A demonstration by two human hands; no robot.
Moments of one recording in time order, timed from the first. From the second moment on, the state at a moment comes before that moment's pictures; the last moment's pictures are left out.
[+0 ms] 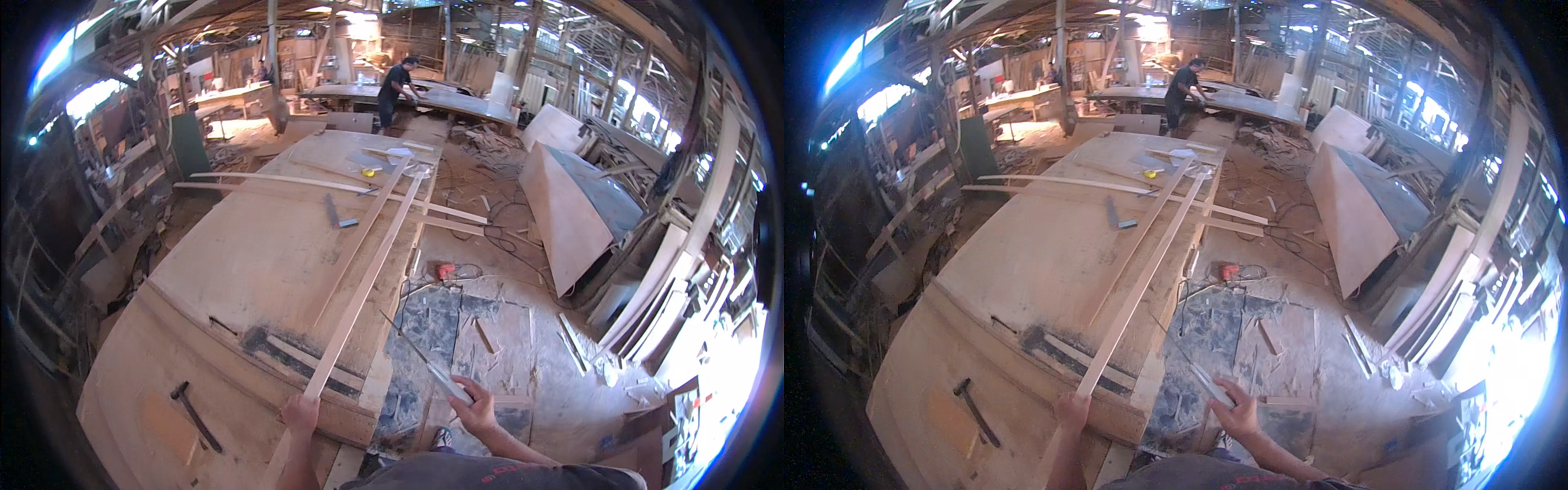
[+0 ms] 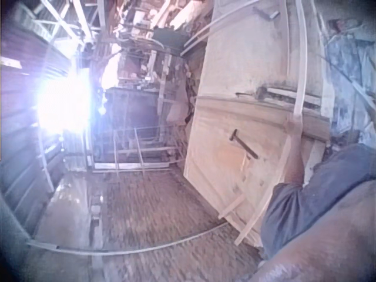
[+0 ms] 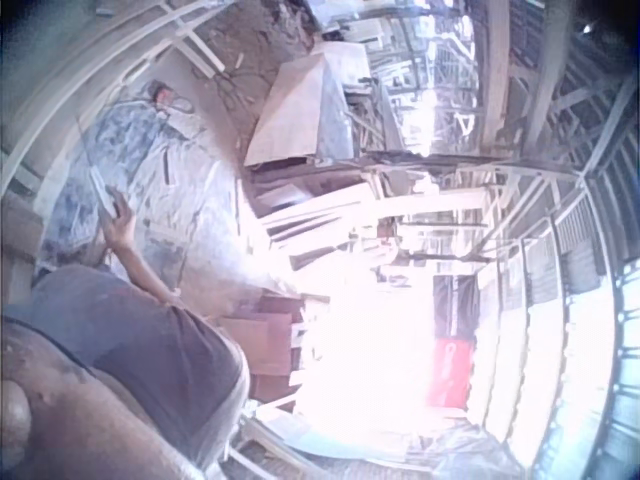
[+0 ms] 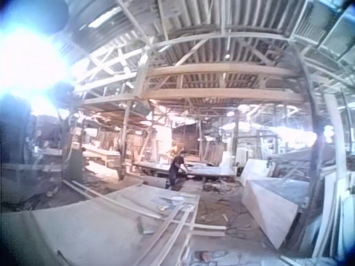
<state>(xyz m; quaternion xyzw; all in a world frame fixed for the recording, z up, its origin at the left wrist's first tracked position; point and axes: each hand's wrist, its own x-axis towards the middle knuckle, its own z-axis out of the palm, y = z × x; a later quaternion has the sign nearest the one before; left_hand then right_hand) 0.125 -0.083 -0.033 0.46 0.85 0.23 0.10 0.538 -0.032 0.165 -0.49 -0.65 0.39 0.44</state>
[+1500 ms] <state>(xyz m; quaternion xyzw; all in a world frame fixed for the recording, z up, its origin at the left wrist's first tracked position) 0.136 -0.060 -0.023 0.31 0.91 0.25 -0.11 0.557 -0.064 0.182 -0.55 -0.62 0.42 0.37</state>
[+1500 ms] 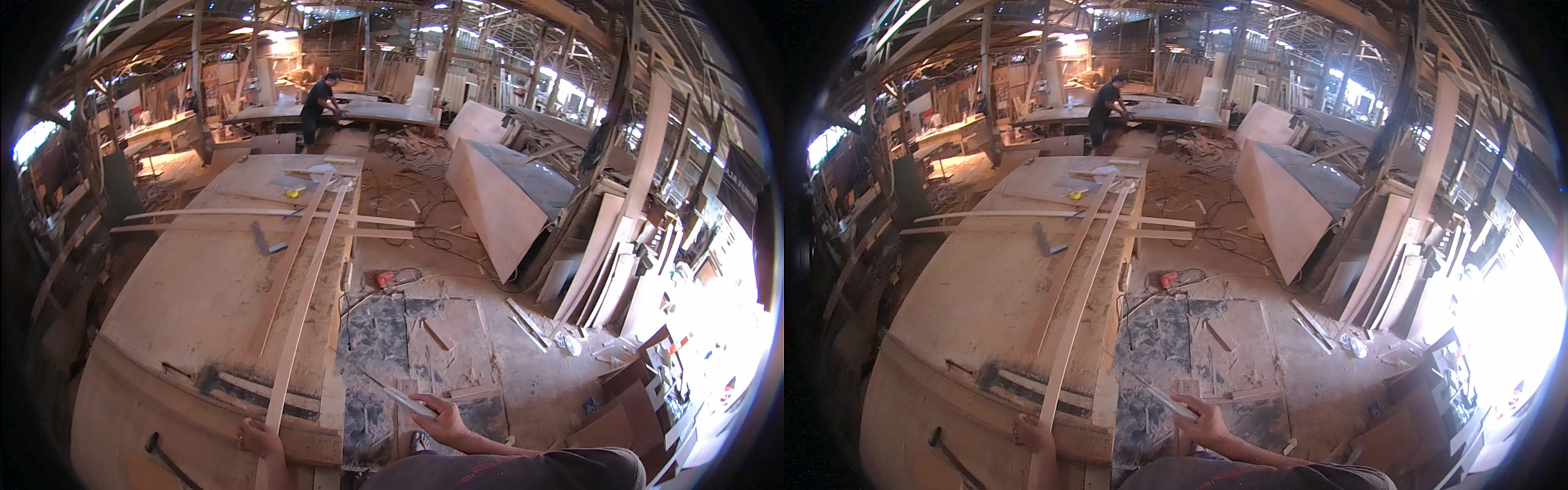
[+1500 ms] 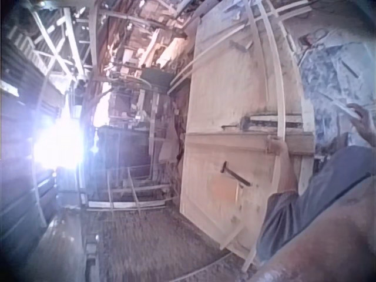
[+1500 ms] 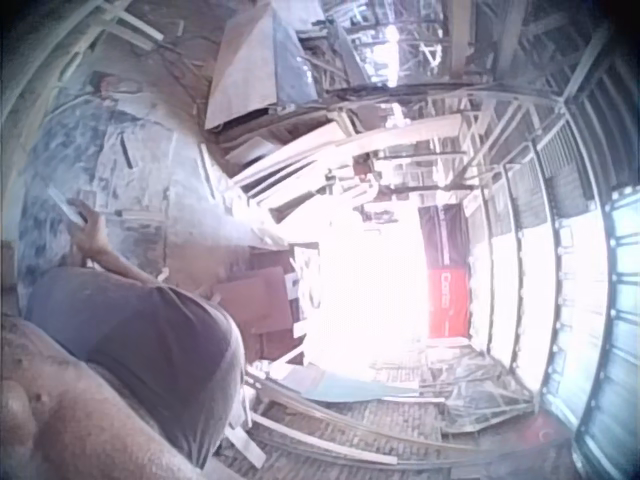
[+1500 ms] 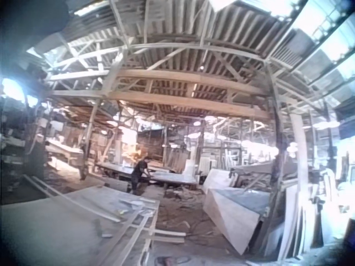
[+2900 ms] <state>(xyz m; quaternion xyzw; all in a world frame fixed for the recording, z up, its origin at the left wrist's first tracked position) 0.212 -0.039 0.391 0.58 0.14 0.79 0.15 0.553 -0.037 0.149 -0.57 -0.62 0.39 0.37</state>
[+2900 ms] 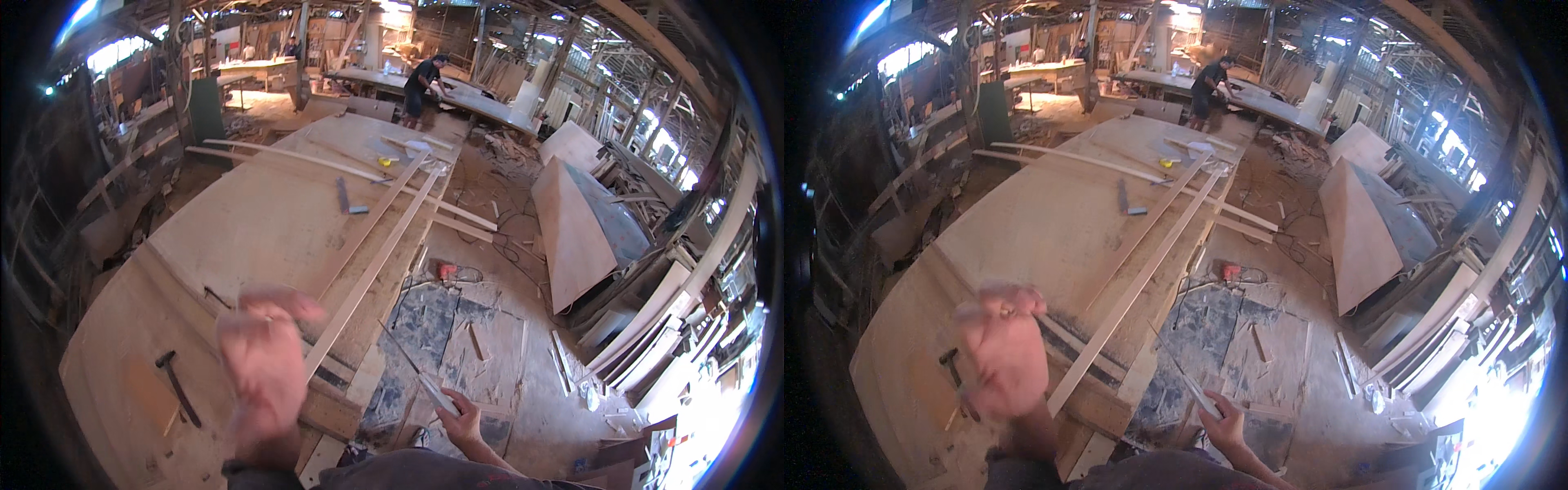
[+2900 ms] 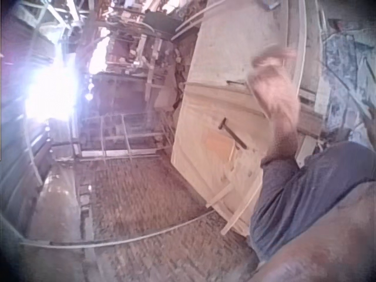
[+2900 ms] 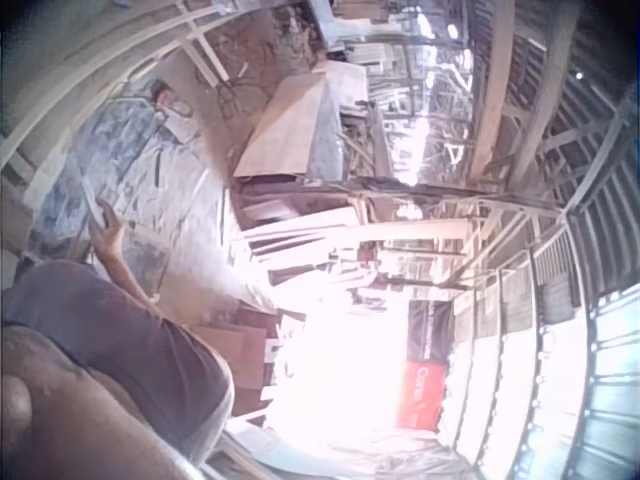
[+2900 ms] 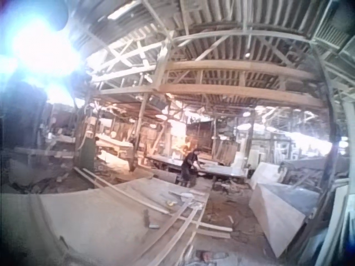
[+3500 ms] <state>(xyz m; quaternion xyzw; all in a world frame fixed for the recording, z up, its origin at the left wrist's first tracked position) 0.132 -0.051 -0.021 0.39 0.88 0.27 -0.02 0.548 -0.011 0.135 -0.52 -0.66 0.36 0.40</state>
